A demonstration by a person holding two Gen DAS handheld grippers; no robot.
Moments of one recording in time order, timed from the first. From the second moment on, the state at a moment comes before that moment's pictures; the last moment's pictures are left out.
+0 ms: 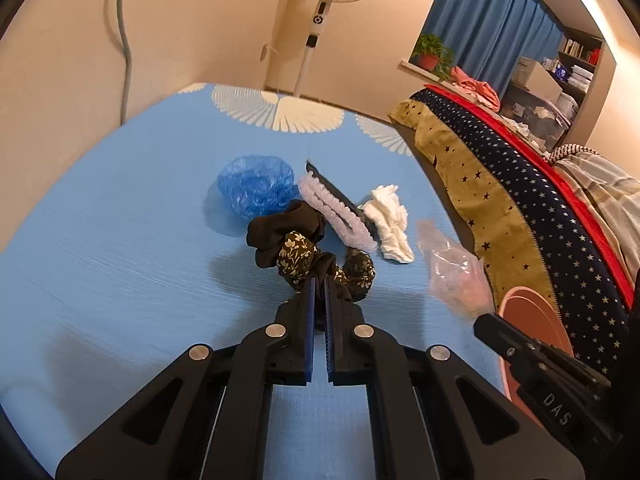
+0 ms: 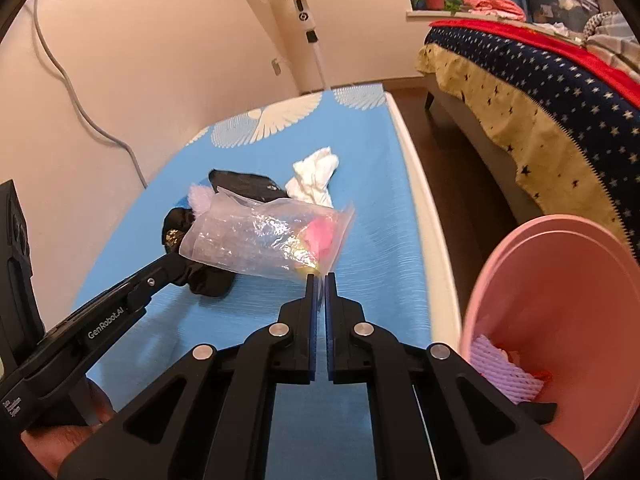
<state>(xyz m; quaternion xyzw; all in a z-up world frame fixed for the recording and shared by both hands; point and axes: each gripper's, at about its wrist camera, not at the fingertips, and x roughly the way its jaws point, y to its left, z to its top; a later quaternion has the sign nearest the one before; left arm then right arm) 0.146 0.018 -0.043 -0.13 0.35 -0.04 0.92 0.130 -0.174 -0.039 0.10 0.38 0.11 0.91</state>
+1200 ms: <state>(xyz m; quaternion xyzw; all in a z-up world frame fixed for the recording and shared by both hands) 0.061 -0.021 0.016 -0.09 0.30 -0.09 0.95 0.030 -0.244 0.038 0.10 0.29 0.03 0.95</state>
